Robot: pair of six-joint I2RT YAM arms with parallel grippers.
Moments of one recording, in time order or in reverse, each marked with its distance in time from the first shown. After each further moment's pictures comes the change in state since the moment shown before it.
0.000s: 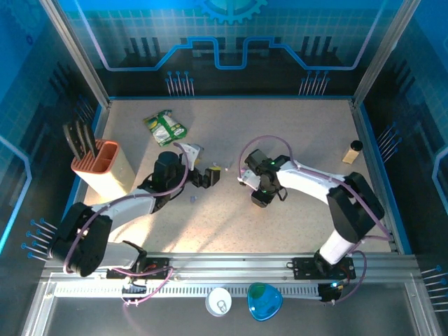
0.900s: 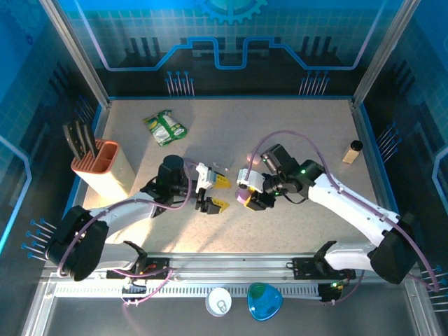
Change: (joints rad) left arm -0.095 -0.024 0.018 -0.034 0.713 0.327; right arm 0.036 -0.360 0.003 -0.032 -0.427 -0.221
